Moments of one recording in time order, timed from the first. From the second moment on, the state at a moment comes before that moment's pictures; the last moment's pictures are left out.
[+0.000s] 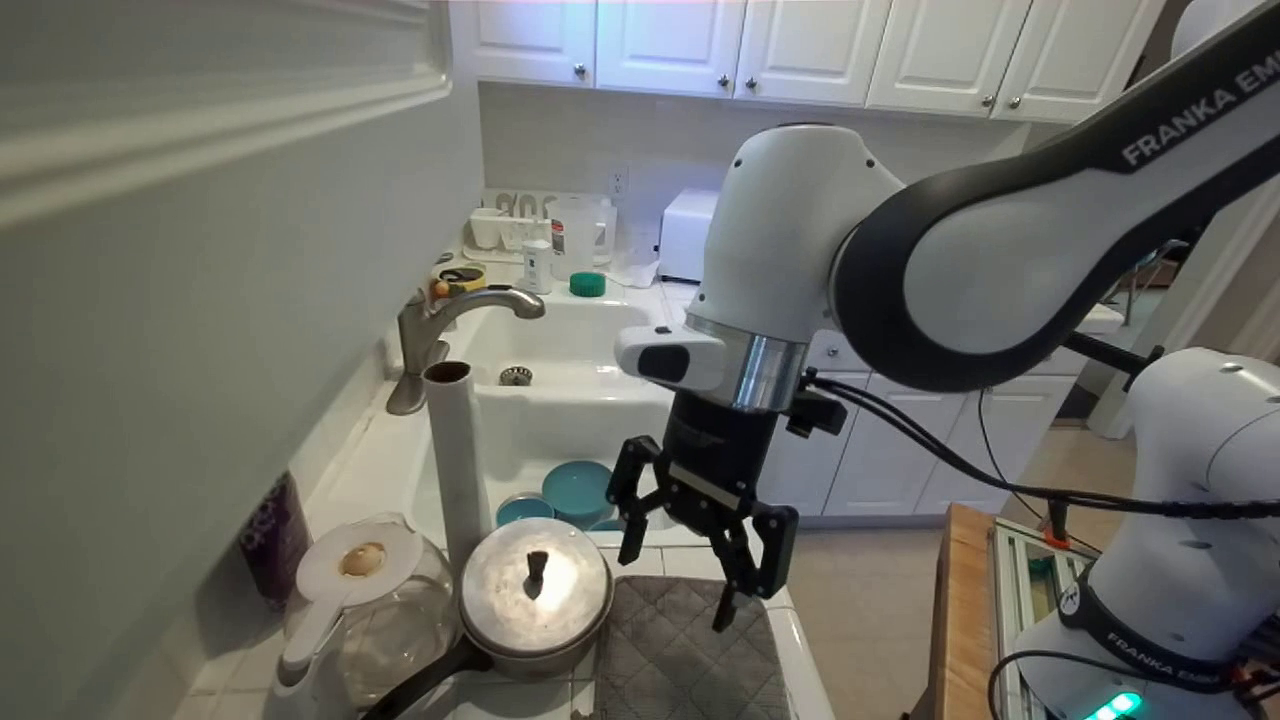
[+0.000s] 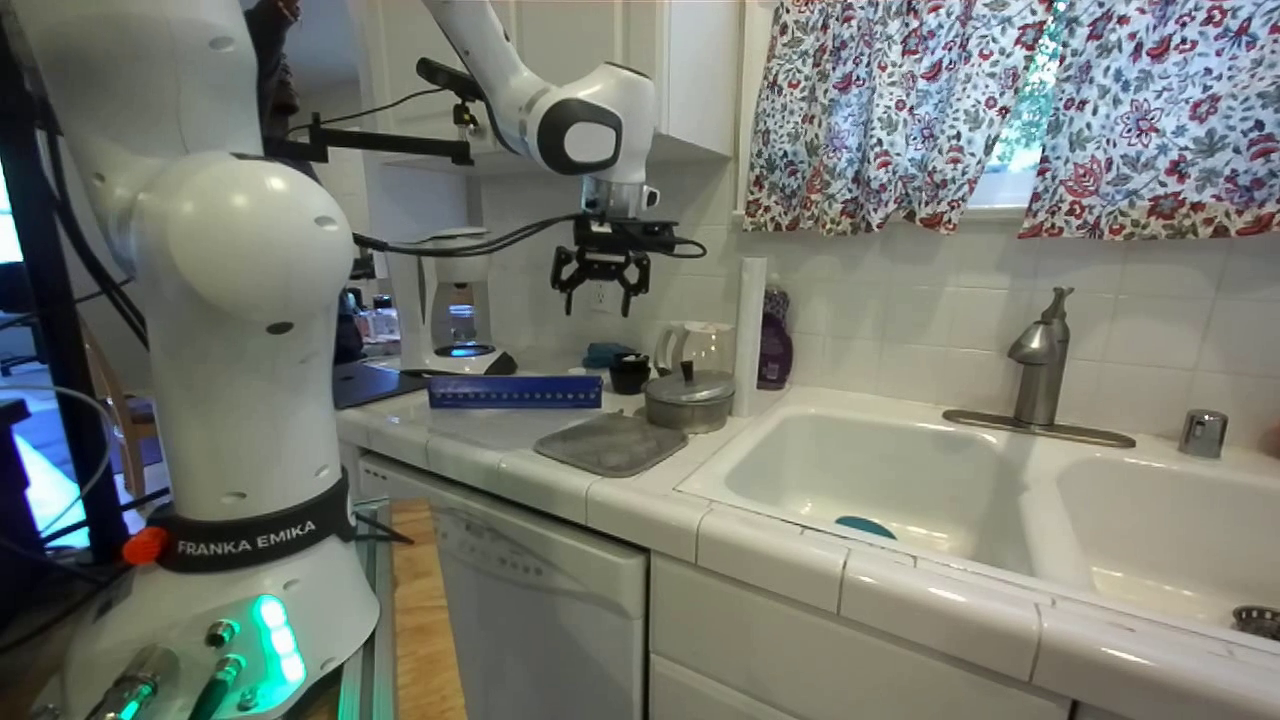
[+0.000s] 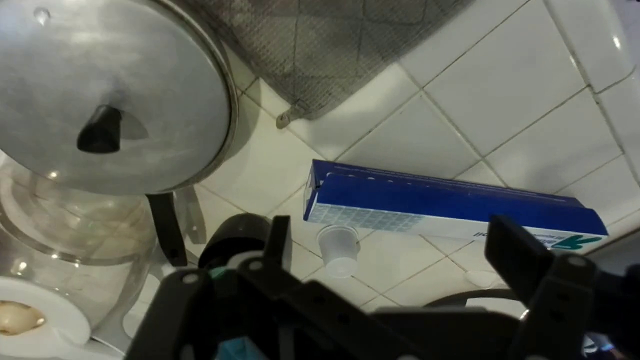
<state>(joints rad) 0.43 -0.16 0.12 -2.45 0.47 2.44 -1.16</state>
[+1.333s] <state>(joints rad) 0.30 0.32 0.42 -2.08 0.69 2.77 -1.50</state>
